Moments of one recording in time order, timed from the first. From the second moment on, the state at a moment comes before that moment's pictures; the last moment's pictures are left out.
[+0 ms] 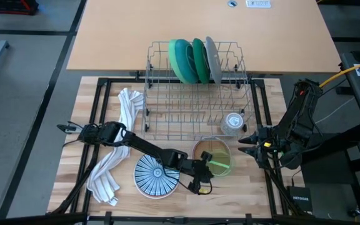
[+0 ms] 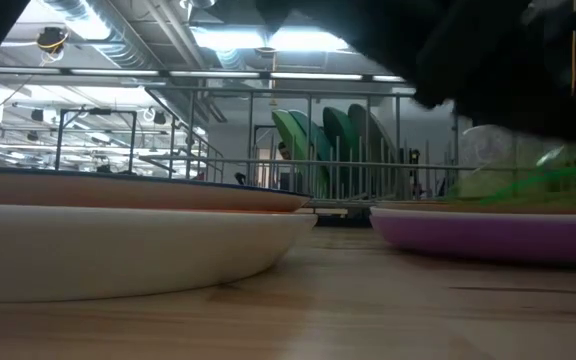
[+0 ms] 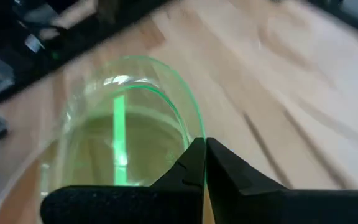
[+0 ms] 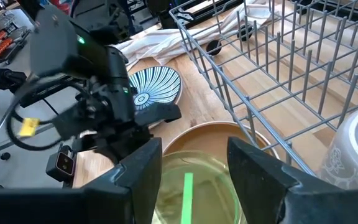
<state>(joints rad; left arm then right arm) -0.31 2.31 1.75 -0.03 -0.15 0.30 1.09 0.72 0.69 -0.81 0.99 1.17</state>
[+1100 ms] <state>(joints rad) -0.32 2.02 1.90 -0.21 -0.44 -0.34 1.09 0.66 0.81 -0.81 1.06 0.96</state>
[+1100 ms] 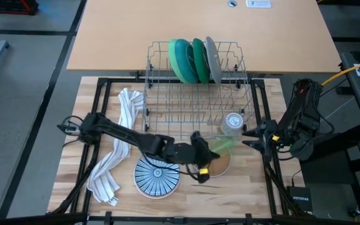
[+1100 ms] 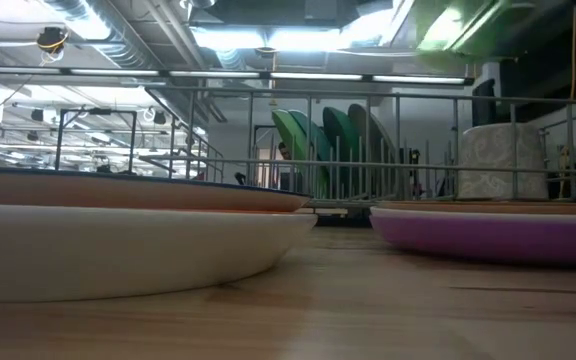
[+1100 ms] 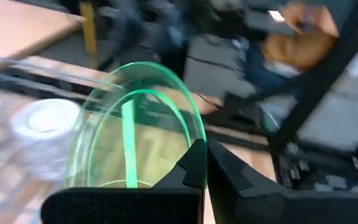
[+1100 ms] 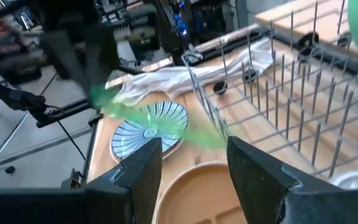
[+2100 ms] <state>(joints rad) -0.42 1.81 1.77 -1.32 -1.30 -1.61 1.09 0.66 0.82 -0.85 1.12 0.86</state>
